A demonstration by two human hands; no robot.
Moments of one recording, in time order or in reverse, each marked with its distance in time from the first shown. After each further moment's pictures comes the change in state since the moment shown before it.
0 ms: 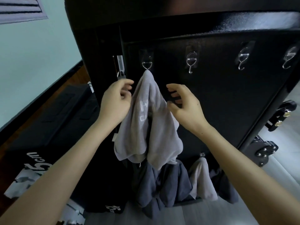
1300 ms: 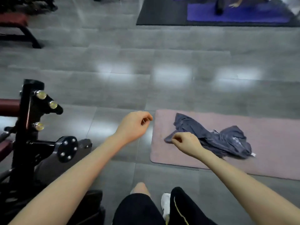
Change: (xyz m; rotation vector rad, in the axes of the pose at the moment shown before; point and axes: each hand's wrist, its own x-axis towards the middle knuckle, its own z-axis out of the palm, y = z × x) left_hand -0.297 0.512 0.739 -0.209 -1.471 0.990; right_hand -0.507 0.430 -0.537 -0.488 0.333 1.445
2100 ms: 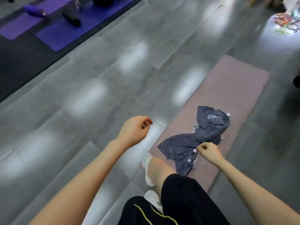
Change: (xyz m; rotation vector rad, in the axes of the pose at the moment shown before) left_hand 0.627 0.008 0.007 0.172 -0.644 0.702; right_hand 0.330 0.137 -0.084 0.725 0.504 1.239
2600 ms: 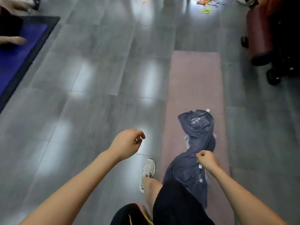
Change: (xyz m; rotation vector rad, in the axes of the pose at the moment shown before) left_hand 0.384 -0.008 -0.036 0.257 -0.402 0.436; right_hand 0.225 -0.061 -0.027 0.411 0.215 0.549
